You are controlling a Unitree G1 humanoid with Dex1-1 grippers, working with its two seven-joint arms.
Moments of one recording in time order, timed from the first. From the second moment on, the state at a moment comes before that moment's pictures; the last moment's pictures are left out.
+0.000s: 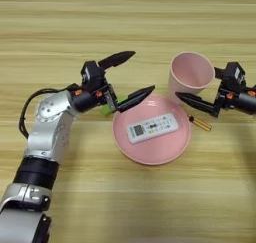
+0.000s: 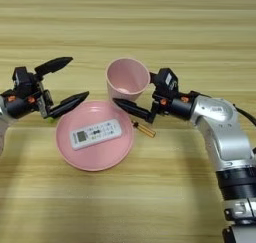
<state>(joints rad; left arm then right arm) -0.35 0.28 -0.07 0.20 -0.48 -0.16 -1.13 -0.32 -0.47 0.02 0.04 0.38 0.12 1.07</state>
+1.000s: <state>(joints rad) -0.31 0.31 -0.19 -0.02 -0.49 -0.02 -1.21 -0.26 -0.57 0.12 -0.20 0.46 0.26 1.16</state>
